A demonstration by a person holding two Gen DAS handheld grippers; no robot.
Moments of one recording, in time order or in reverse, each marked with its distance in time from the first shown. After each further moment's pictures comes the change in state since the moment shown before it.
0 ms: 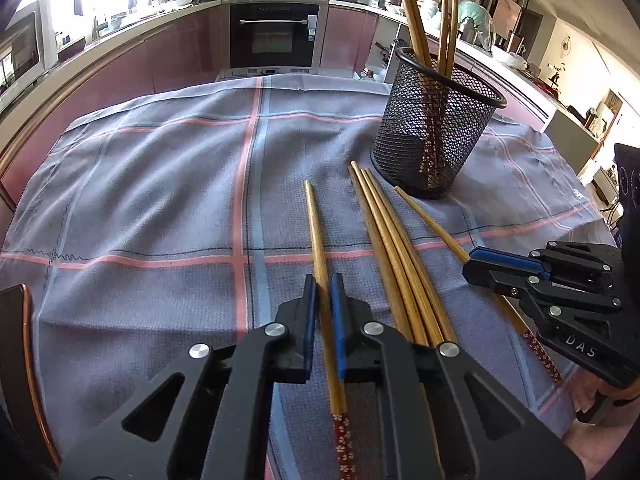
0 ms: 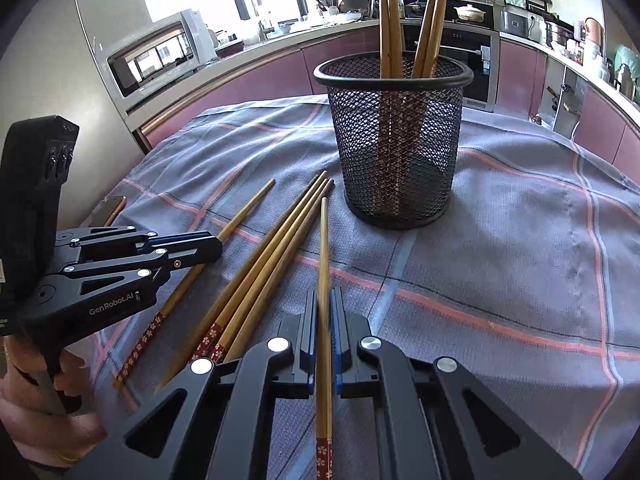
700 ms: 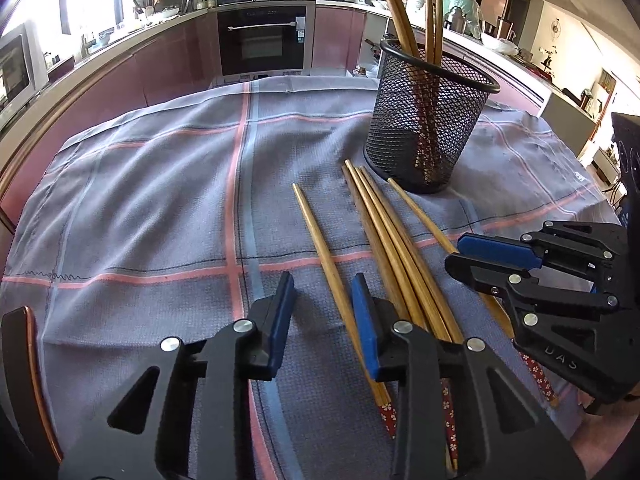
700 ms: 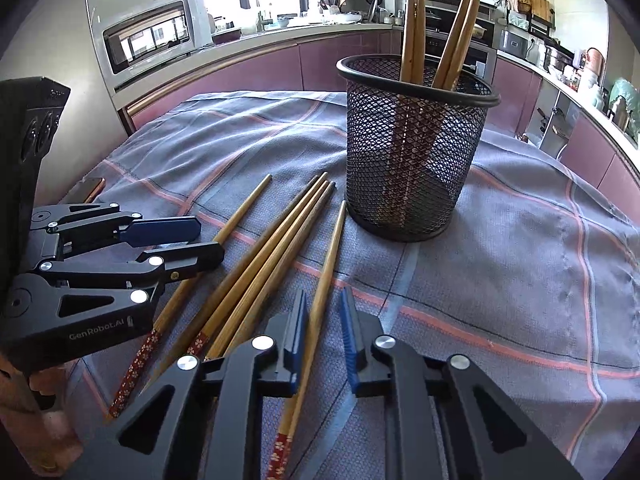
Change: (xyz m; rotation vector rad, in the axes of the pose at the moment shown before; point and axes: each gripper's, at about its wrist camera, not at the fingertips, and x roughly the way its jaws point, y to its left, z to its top) left arm 0.006 -0.006 0.003 0.066 0.000 0.015; right arm 0.017 0.022 0.007 -0.079 0.013 -0.120
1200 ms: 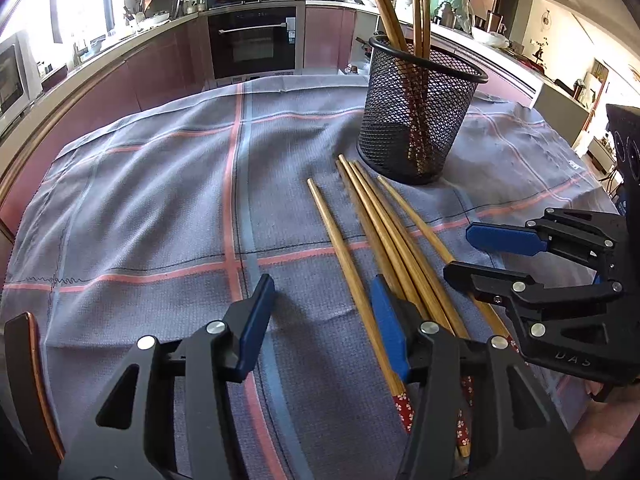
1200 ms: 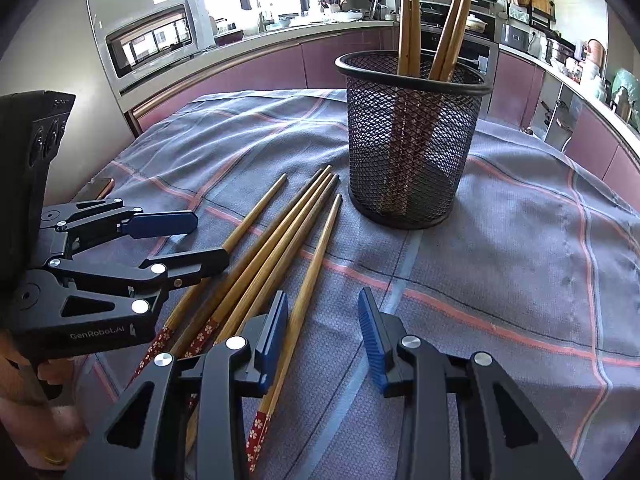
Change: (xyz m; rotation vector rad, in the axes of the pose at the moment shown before) left arm -0.003 -0.001 -0.004 0.047 0.001 -0.009; right arm -0.006 -0.003 -0.006 0.014 0.004 0.025
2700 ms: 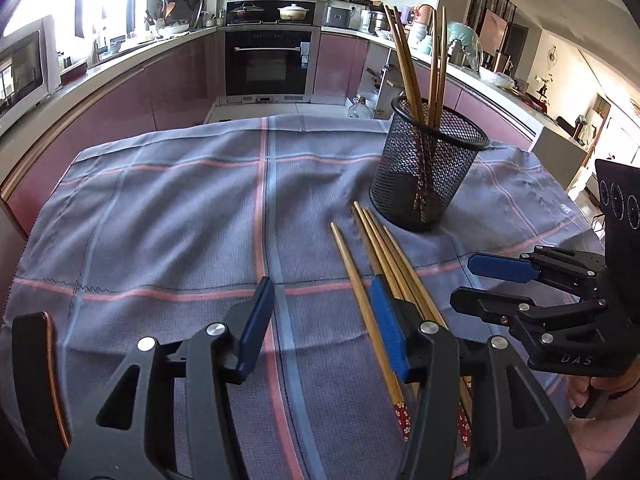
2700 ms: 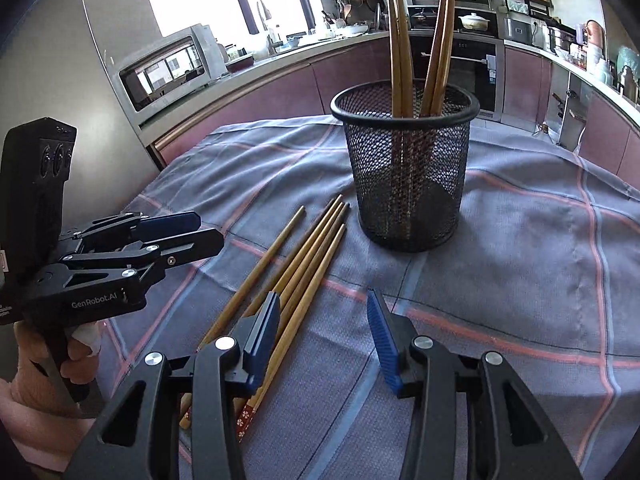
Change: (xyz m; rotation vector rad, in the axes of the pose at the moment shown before) left arm -0.035 0.021 0.006 -0.084 -0.098 -0.021; right arm -0.016 -0.015 0.004 0.067 -0.058 0.128
